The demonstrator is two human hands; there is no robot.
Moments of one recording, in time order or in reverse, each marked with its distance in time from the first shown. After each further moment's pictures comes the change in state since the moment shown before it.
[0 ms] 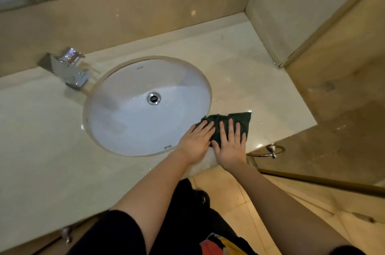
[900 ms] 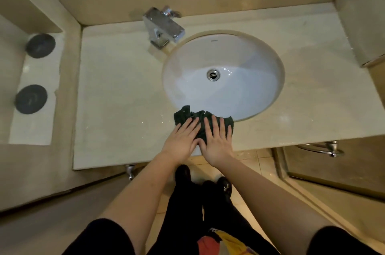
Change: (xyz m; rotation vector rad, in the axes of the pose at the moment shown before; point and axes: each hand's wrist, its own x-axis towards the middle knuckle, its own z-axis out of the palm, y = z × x) left_hand -0.218 -0.119 0.073 -0.098 0.131 -0.336; right_hand -0.085 -0.203 0.070 -0.106 -0.049 -0.380
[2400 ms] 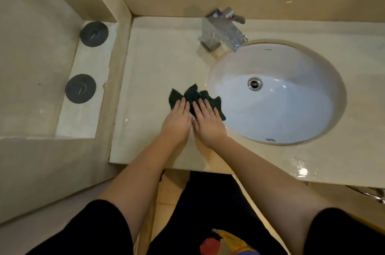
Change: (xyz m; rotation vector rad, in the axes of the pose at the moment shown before) left_hand 0.004 -0.125 -0.058 0.060 0.003 -0.415; right_hand 0.103 -0.133 -0.039 0.029 -0.015 -0.359
